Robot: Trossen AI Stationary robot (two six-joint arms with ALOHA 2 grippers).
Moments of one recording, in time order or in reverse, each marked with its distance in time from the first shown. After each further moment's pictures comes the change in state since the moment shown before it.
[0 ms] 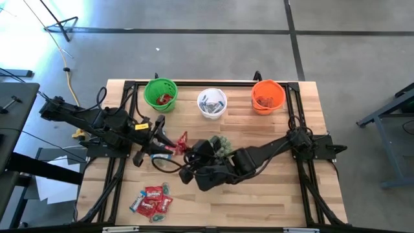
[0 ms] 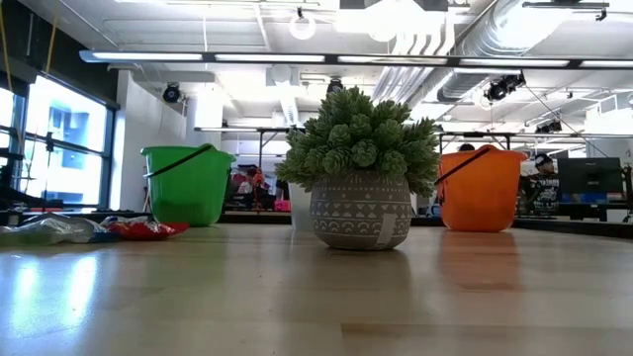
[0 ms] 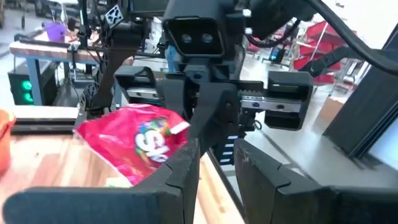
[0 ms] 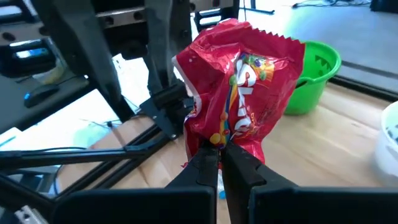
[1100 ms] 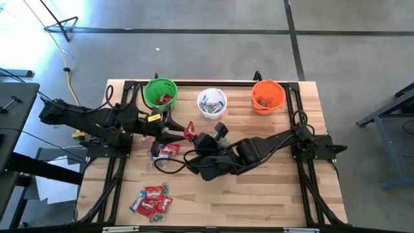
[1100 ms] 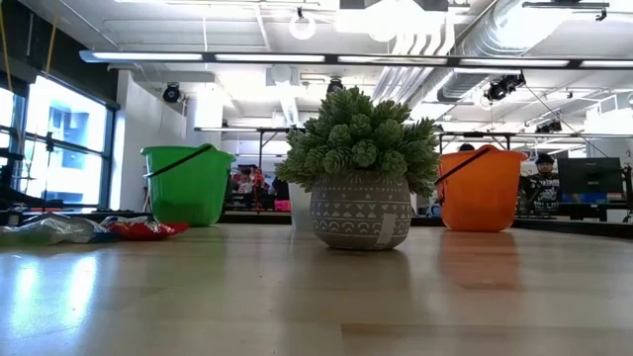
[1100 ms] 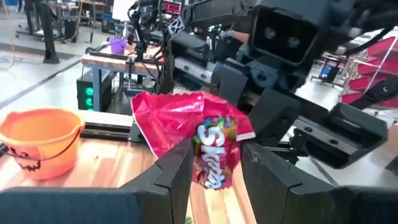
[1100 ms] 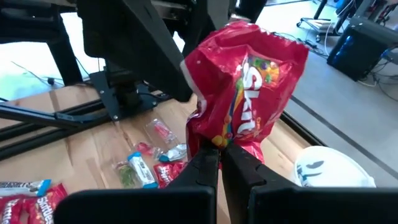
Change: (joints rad) left arm 0.126 0.090 0.001 0.114 -0.092 -0.007; right arm -0.039 -0.058 0.000 -0.161 0.035 -0.301
